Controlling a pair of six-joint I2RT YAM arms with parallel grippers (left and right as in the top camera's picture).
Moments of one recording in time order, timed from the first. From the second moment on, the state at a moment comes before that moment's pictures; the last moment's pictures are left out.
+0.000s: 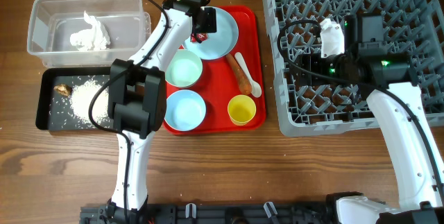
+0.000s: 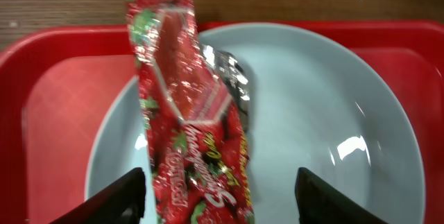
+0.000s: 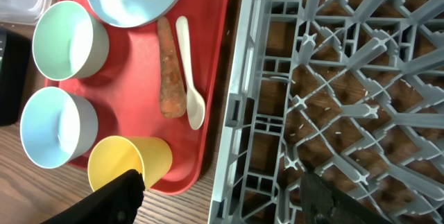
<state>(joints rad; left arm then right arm) -0.33 2.37 2.01 -0.72 -0.09 -0.33 0.09 1.41 1.29 -0.96 -0.30 0.00</state>
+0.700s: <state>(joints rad) -0.32 2.26 2.01 -0.77 -0.12 -0.37 0.09 1.41 1.29 -0.96 -0.28 0.00</state>
